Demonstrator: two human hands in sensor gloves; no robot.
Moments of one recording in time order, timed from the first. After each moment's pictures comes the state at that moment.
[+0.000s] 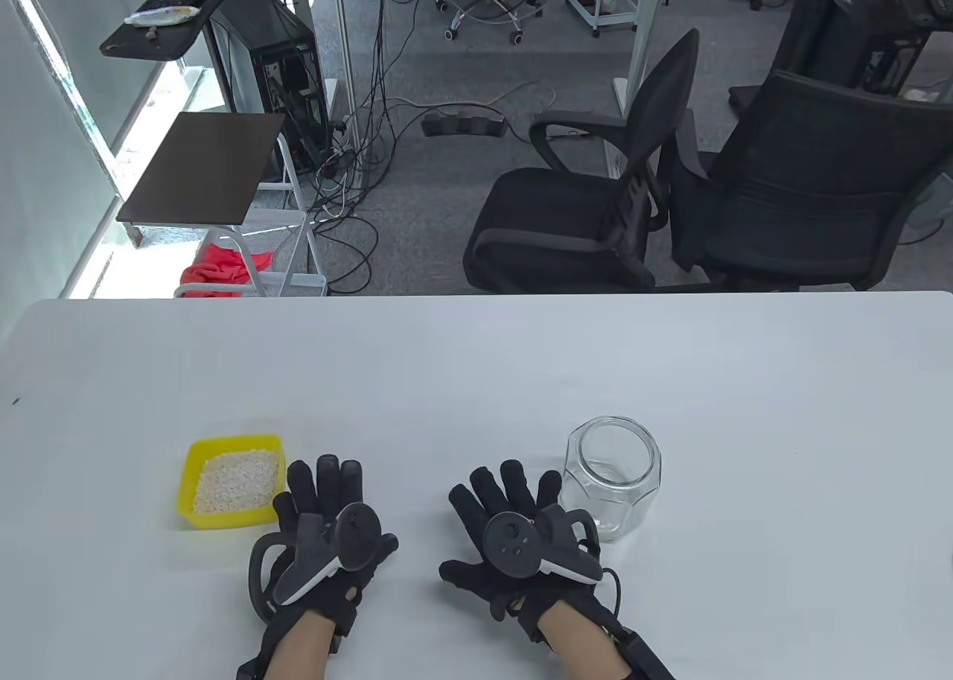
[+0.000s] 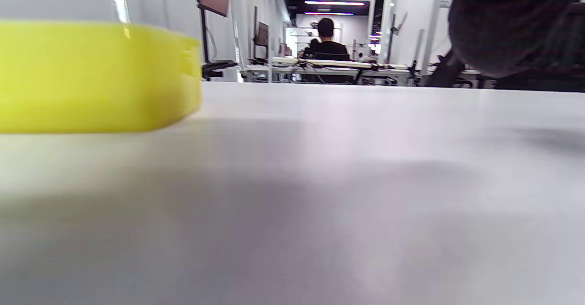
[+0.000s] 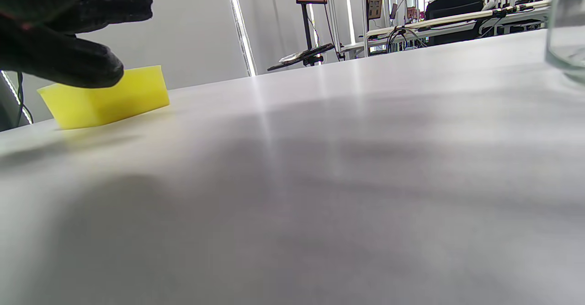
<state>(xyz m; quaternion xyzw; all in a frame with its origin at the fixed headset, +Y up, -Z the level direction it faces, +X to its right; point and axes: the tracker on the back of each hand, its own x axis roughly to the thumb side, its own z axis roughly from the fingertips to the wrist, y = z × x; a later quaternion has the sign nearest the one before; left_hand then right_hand) -0.208 -0.743 -0.313 -0.05 -0.02 0.03 1.00 0.042 -0.751 -0.311 0.25 0.02 0.96 0.13</state>
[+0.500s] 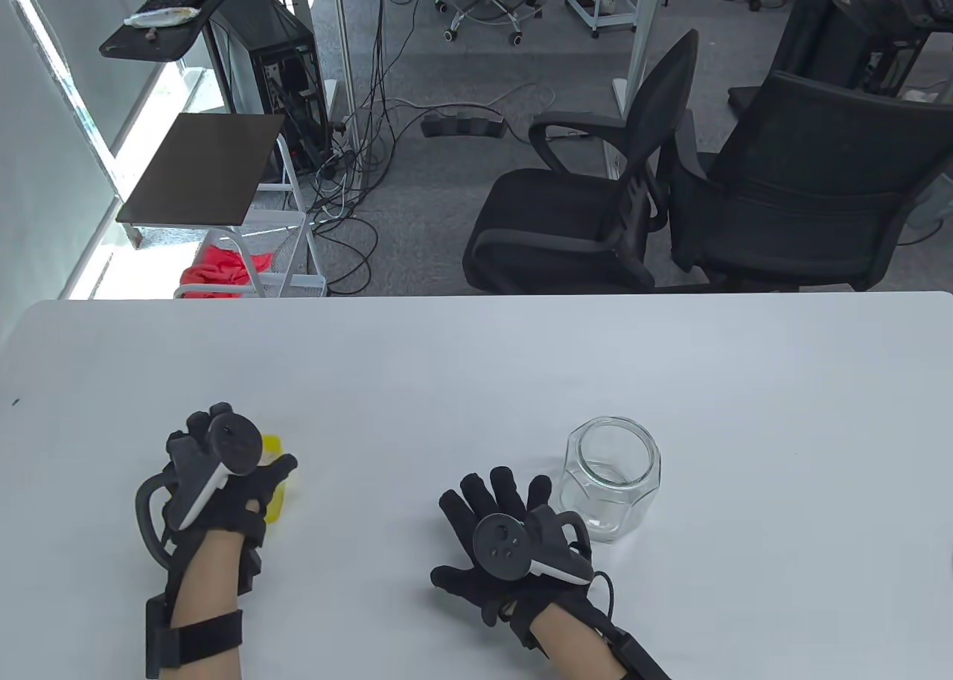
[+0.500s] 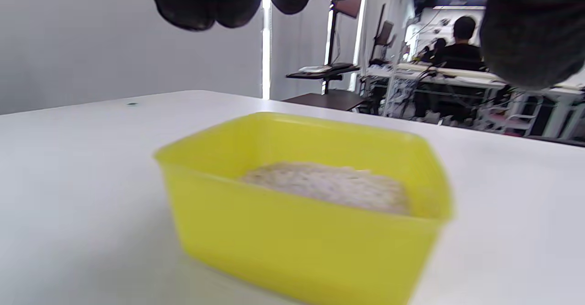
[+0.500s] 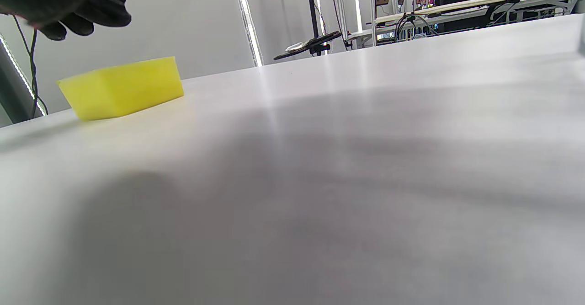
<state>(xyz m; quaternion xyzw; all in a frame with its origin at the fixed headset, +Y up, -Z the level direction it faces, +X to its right) -0.339 -0.690 -0.375 -0.08 0.18 0.05 0.98 0.031 -0.750 -0.307 0.26 0.04 0.96 0.13</state>
